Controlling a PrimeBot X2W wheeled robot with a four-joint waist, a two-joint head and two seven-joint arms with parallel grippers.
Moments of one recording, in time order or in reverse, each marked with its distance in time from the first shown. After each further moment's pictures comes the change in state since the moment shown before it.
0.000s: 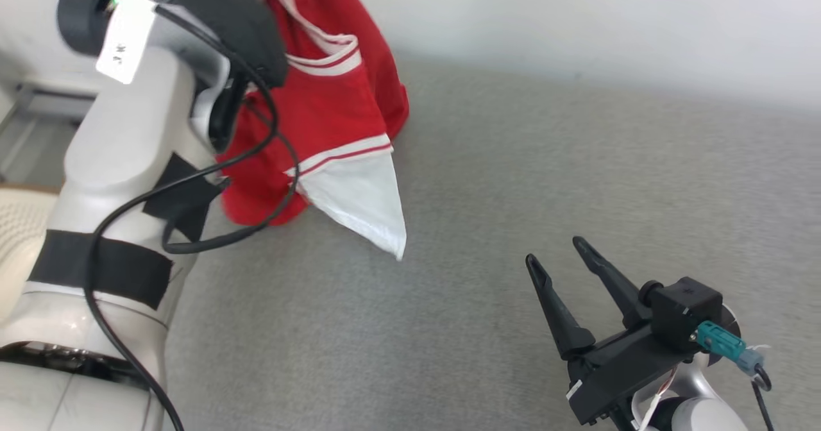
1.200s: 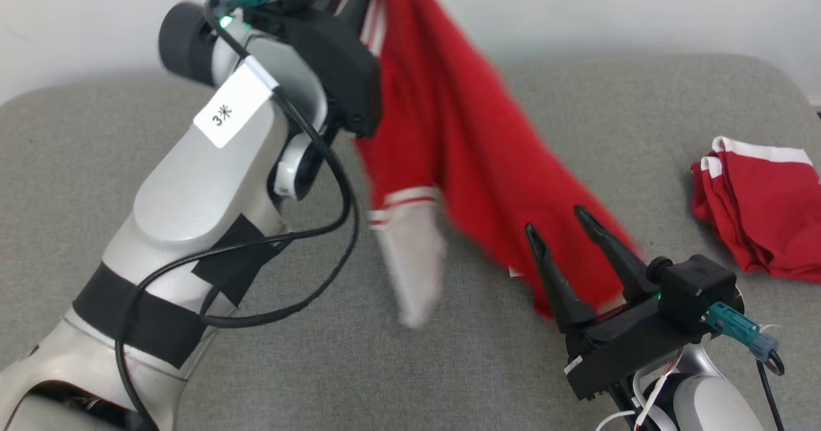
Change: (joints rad) left arm 0.106 0.041 -0.307 -0.433 -0.191 0.198 0.145; right arm -0.051 0.010 0.002 -0.017 0.008 0.000 -0.020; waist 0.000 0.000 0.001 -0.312
